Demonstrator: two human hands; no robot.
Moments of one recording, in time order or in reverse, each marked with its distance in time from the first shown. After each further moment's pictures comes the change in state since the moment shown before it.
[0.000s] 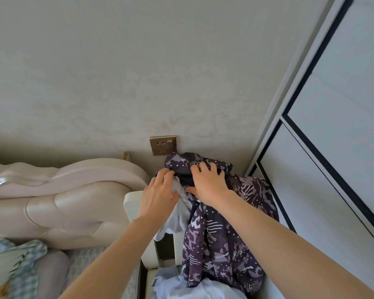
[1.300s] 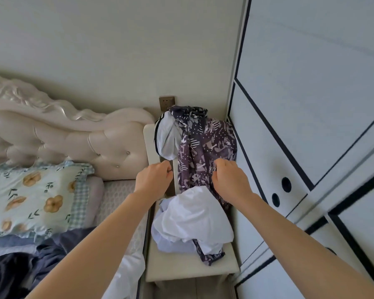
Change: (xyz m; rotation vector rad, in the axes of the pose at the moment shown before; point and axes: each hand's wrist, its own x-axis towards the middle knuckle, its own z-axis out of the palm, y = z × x) left_hand -0.353 0.144 -0.114 0.092 -0.054 -0.156; right_hand -0.434 0.009 0.034 0.158 0.410 -0.009
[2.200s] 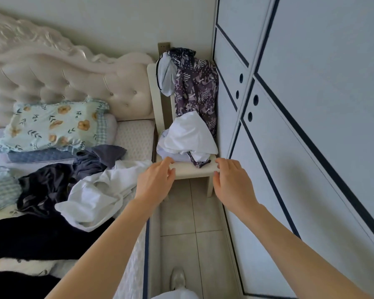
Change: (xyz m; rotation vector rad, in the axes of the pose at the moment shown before) left_hand -0.490 0.023 0.007 -0.173 0.070 0.120; right_hand -0.496 -0.091 -0.058 0.116 0.144 0.021
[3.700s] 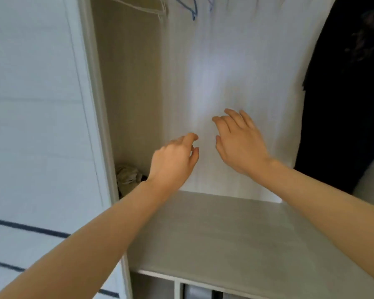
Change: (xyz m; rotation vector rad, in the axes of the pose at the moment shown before) left_hand -0.239 0.518 -0.130 -0.657 0.118 1.424; right_hand -0.370 0.001 -0.508 -1.357 0.525 0.599
